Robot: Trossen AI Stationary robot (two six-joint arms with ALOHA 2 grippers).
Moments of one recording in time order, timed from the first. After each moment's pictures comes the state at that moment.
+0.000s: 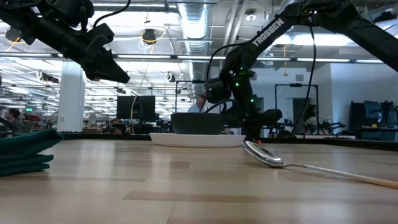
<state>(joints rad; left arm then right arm) 0.43 0.69 0.37 -0.09 -0.07 -0.04 -0.52 2.25 1.66 -1.08 0.45 -1.21</state>
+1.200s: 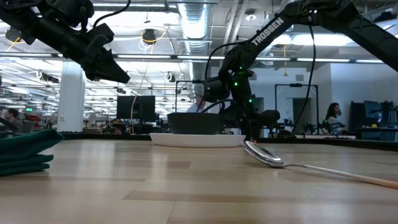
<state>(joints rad) 0.43 0.69 0.37 -0.09 -0.07 -0.05 -0.50 2.25 1.66 -1.06 0.45 -1.17</state>
